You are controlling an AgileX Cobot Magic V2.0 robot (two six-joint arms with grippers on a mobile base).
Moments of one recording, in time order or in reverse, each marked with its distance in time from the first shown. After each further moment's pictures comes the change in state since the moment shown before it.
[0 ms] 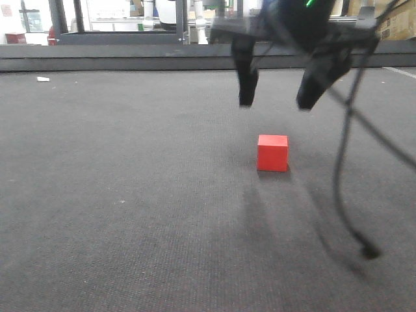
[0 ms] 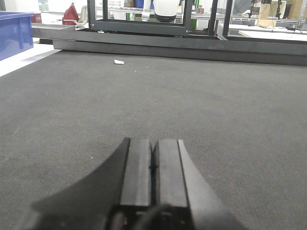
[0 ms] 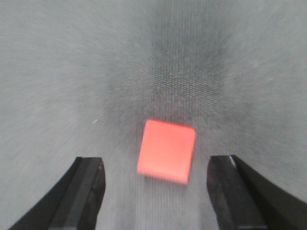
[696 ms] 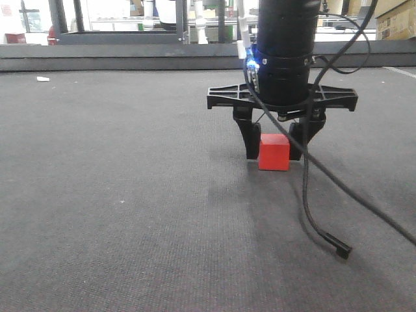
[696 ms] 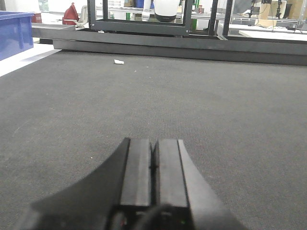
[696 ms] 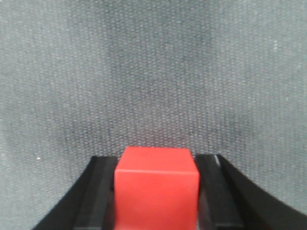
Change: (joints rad) left arm 0.000 0.000 0.000 0.000 0.000 0.000; right arm -0.013 0.158 -0.049 -0.024 0.014 0.083
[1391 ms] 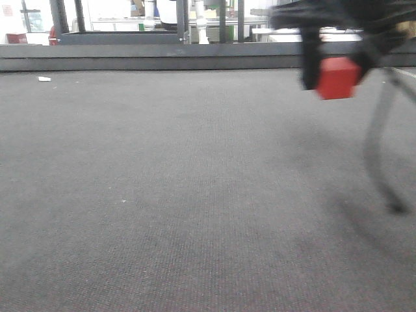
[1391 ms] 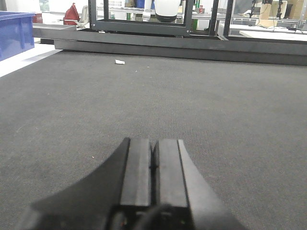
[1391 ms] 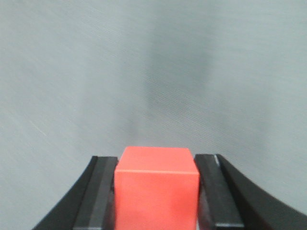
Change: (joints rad) left arm 0.000 0.000 0.000 0.000 0.000 0.000; right arm -0.148 -0.372 0.206 0.014 -0.044 -0.415
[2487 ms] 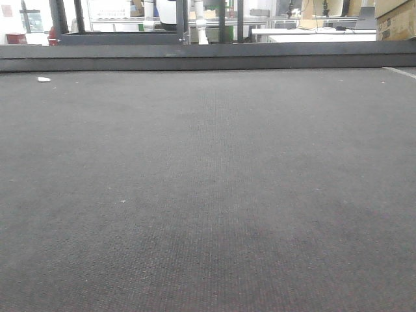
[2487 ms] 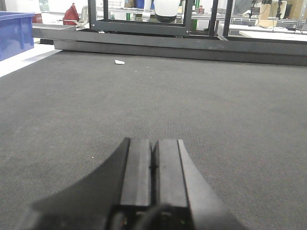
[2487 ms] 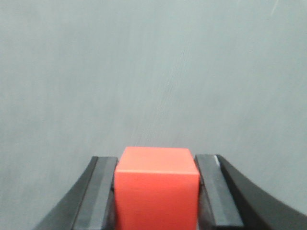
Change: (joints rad) left arm 0.000 0.000 0.000 0.000 0.000 0.000; right arm -0.128 -1.326 0.877 0.026 -0.332 -0.221
